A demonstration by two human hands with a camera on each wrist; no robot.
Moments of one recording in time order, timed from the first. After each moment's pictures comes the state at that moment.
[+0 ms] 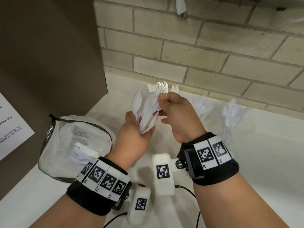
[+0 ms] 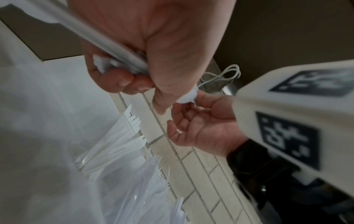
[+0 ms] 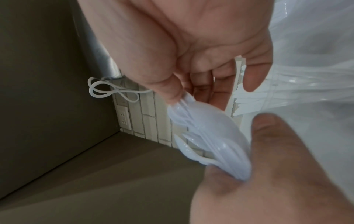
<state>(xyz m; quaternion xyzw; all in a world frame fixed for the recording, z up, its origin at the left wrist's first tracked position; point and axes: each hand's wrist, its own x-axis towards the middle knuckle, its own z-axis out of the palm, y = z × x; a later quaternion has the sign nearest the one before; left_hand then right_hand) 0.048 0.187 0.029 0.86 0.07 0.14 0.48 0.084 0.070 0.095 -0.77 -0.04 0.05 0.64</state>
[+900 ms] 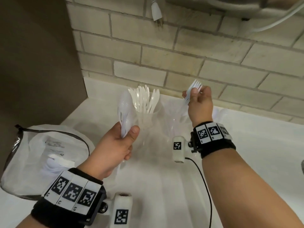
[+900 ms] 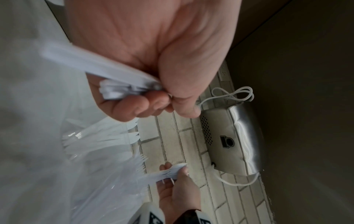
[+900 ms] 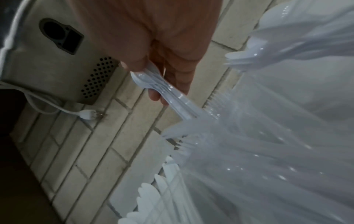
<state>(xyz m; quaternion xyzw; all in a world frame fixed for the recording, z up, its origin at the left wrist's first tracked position) 0.040 0.178 0.038 0.69 0.01 0.00 0.72 0.167 -0.036 0.060 -0.77 0.03 -0.25 0.58</state>
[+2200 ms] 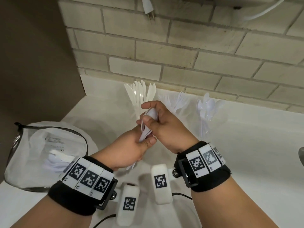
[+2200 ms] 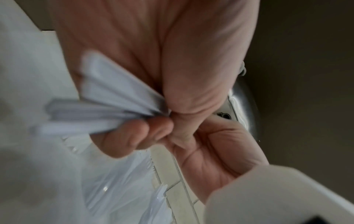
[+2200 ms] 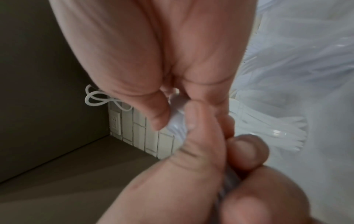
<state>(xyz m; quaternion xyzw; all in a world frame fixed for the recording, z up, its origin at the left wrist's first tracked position) 0.039 0.155 0.035 0.81 -0.13 -0.12 0.57 0.065 0.021 0.069 -0.76 -0.16 0.09 0.62</state>
